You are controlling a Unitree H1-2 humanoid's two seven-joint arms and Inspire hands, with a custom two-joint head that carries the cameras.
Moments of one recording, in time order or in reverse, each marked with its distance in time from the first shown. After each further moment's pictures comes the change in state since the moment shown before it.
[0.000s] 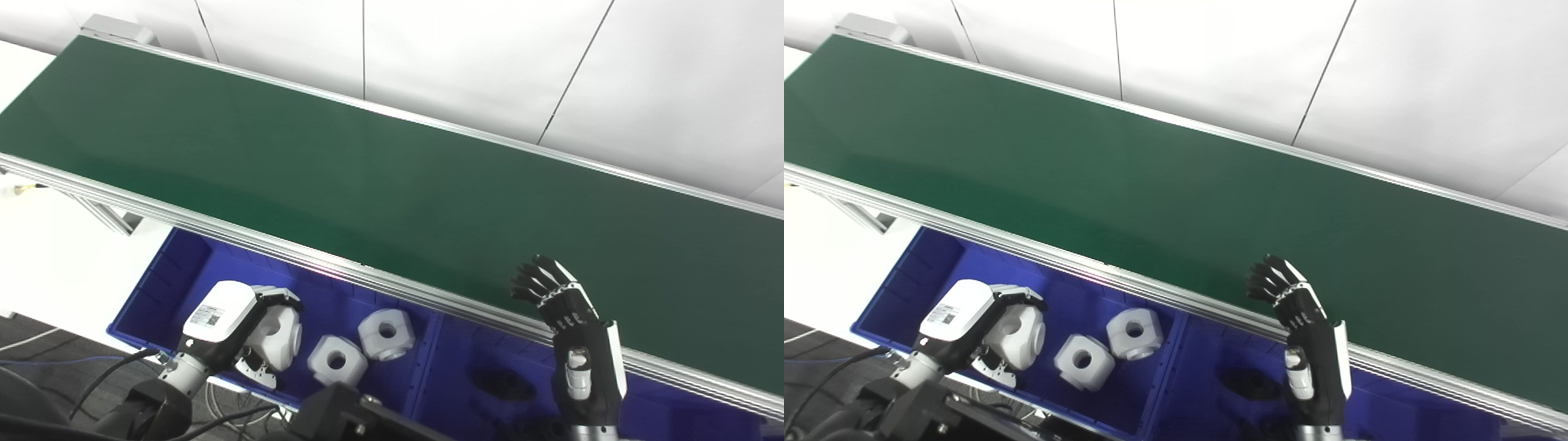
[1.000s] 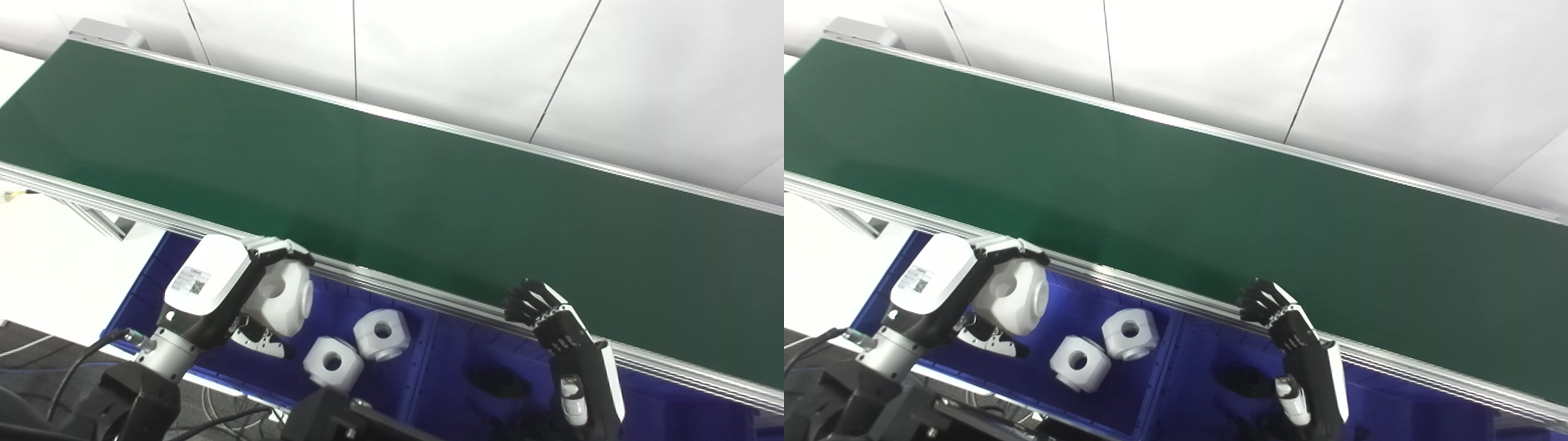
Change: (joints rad) left arm 0.083 -0.083 0.128 -0.434 -0.008 0.045 -0.216; right arm 0.079 -0.047 0.021 -0.050 -0.003 -0.017 0.001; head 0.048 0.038
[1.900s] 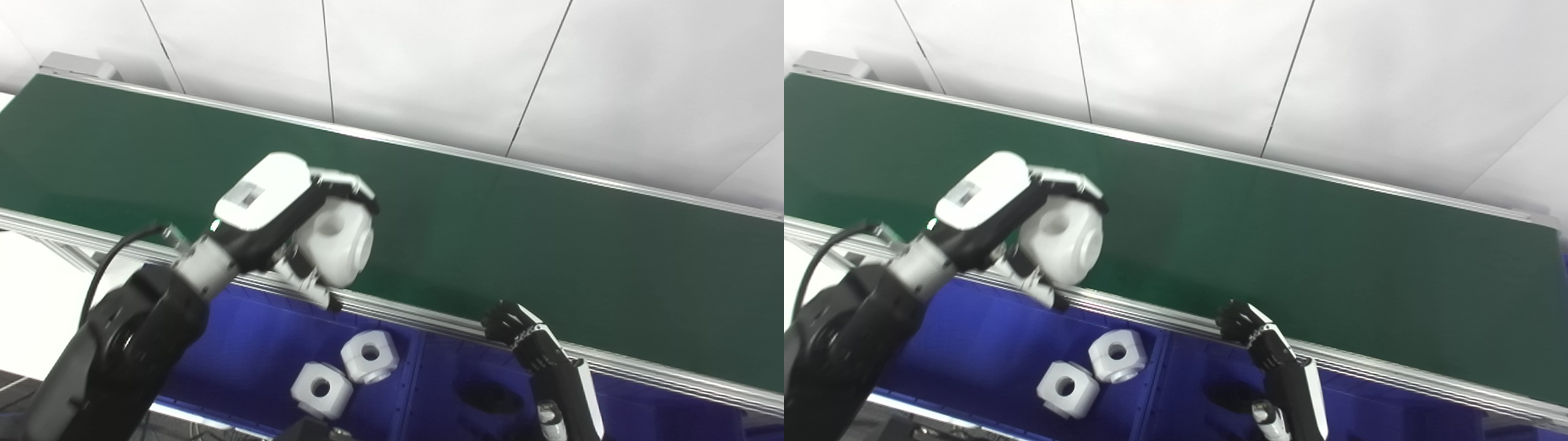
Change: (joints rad) left arm -0.296 0.172 -0.109 -0.409 -0.190 0.361 -0.479; right arm 0.028 -0.006 0.009 -0.004 -0.015 -0.006 -0.013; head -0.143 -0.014
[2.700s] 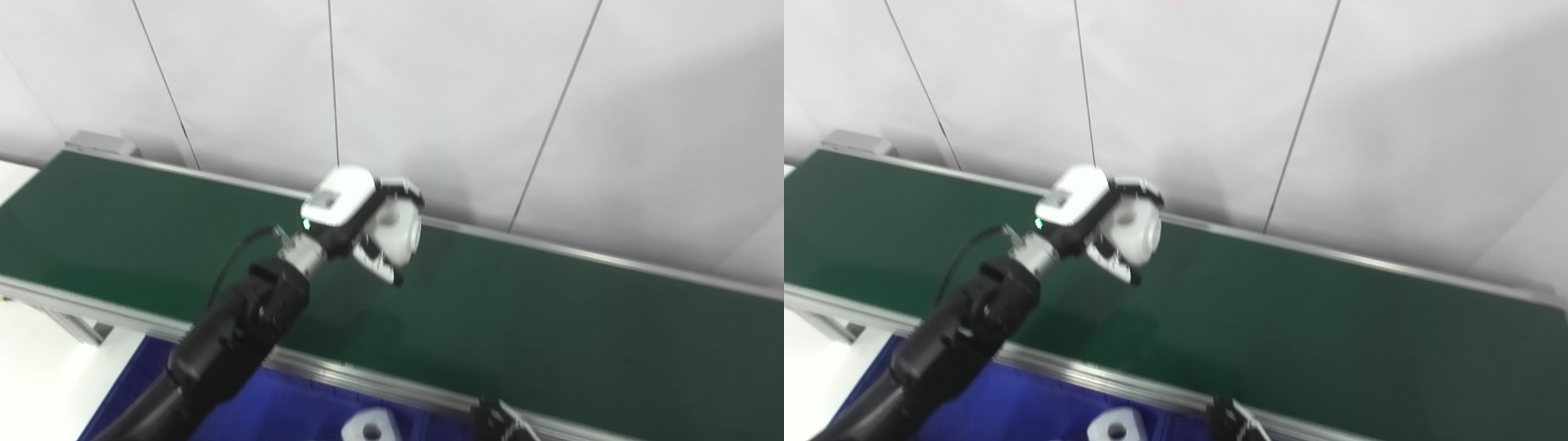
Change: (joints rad) left arm -0.530 -0.025 -0.170 0.492 0.039 -0.014 0.234; right arm 0.000 0.033 0.018 0.137 -0.087 -0.030 -0.022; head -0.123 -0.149
